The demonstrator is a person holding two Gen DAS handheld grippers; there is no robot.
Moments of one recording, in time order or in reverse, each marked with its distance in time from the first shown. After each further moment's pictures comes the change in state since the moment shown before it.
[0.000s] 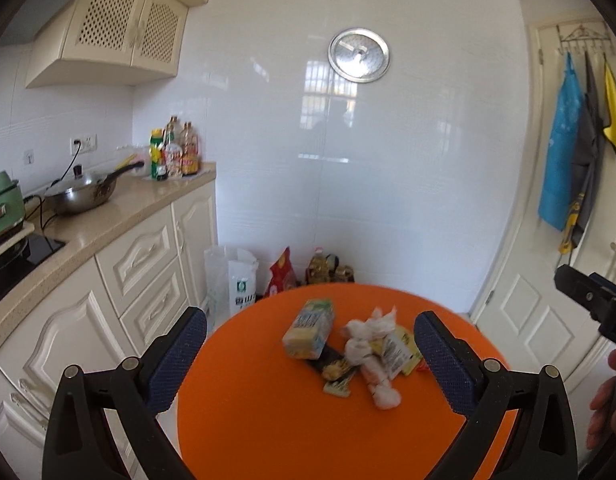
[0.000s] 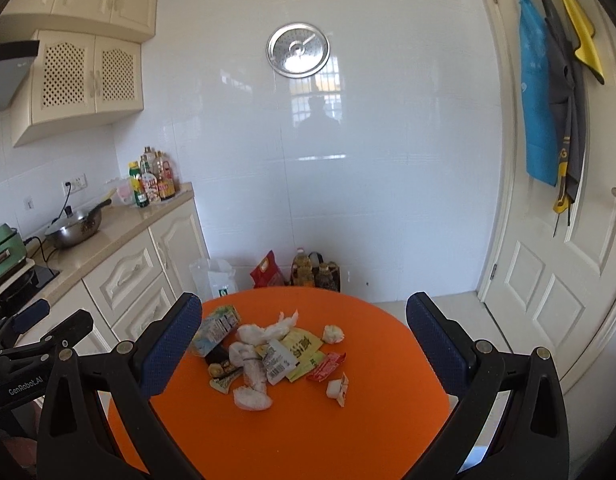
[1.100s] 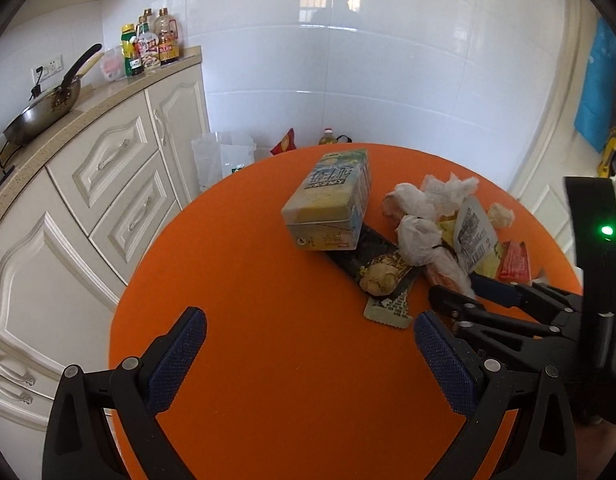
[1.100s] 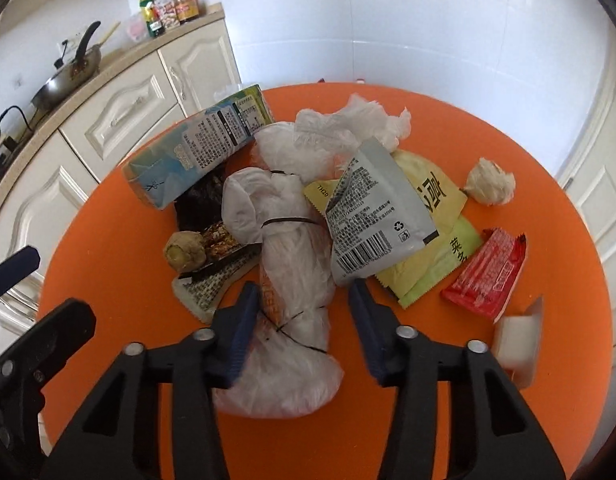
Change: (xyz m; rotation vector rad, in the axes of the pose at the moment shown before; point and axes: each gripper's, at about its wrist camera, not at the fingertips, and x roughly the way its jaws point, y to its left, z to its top) left arm 0.288 -0.061 0.018 0.047 0.377 -0.001; right arm 0.241 0.054 -0.136 -0.092 0.537 0.168
